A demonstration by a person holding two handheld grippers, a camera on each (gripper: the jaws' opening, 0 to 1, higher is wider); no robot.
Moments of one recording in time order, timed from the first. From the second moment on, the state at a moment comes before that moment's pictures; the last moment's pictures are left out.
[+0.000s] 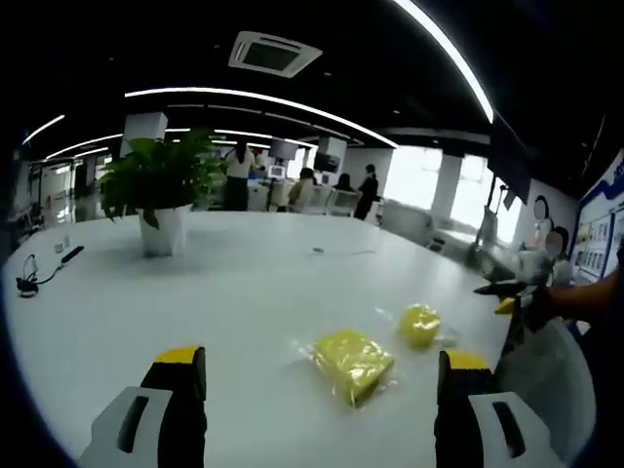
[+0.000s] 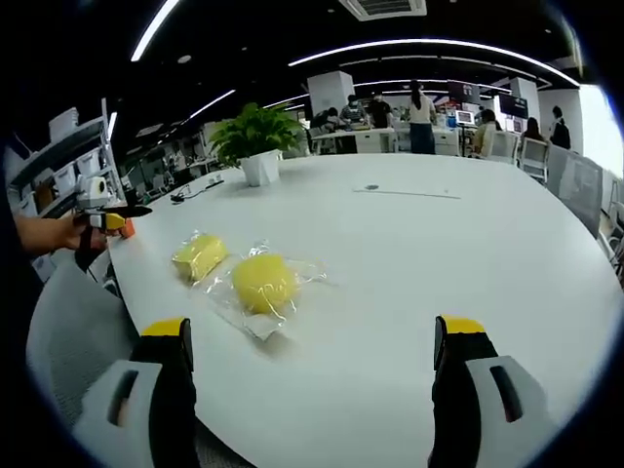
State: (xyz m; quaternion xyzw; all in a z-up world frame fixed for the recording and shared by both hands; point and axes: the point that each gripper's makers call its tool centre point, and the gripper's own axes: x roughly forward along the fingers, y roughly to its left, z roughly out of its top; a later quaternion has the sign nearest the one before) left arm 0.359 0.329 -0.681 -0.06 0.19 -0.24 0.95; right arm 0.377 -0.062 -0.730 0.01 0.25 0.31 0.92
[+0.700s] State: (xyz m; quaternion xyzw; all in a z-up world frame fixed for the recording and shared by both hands) left arm 0.357 0.337 -0.693 -0.05 0.22 -0.23 0.95; right arm 0.375 -0.056 -0.731 0.01 0.25 0.33 0.91
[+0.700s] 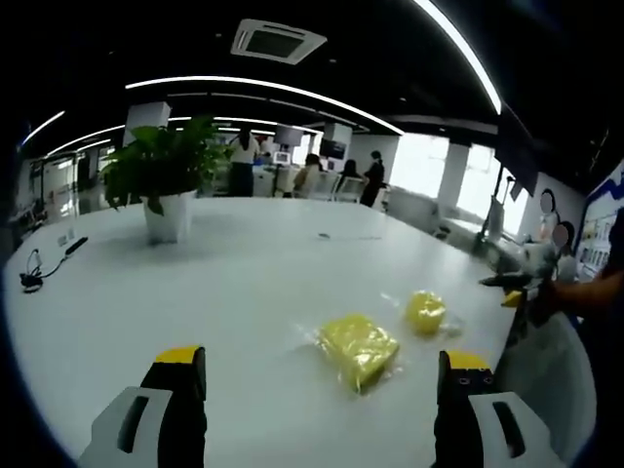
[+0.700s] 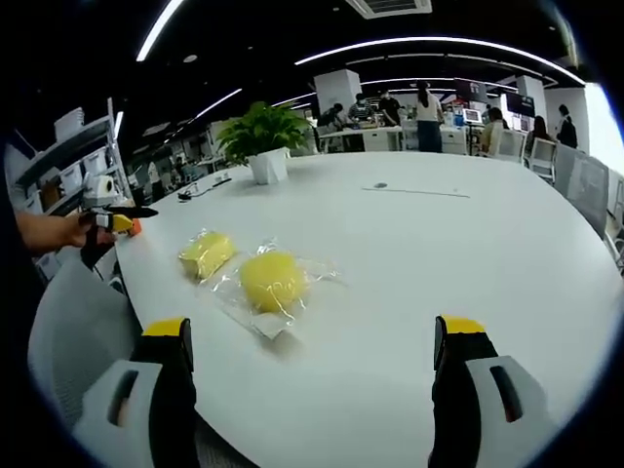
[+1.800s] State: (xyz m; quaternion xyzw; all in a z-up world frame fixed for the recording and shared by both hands) left arm 0.366 0.340 -0.690 -0.05 0.23 -0.24 0.94; right arm 0.383 -0.062 -0.727 0.00 0.25 0.32 0.91
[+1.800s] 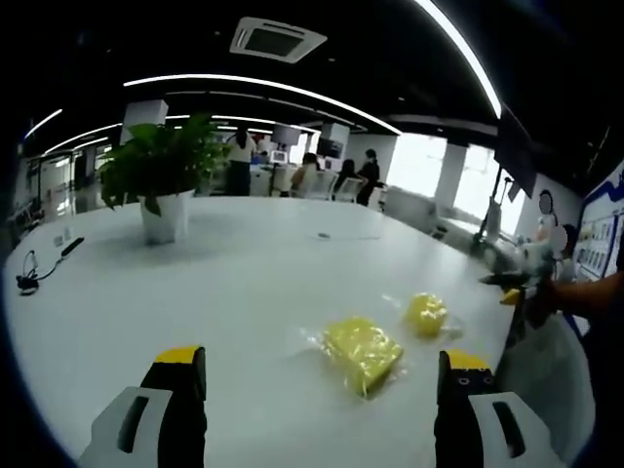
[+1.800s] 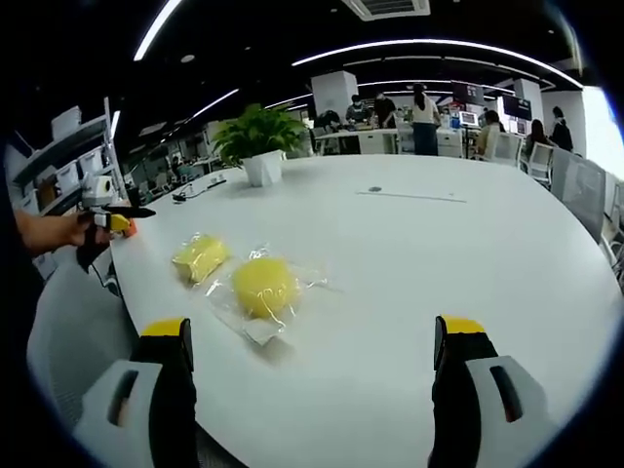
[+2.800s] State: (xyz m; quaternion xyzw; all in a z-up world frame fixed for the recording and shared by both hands) left arm 0.362 0.340 -0.696 -0.06 0.23 -0.24 0.94; right arm 0.378 -0.054 -0.725 0.01 0.25 0.32 0.91
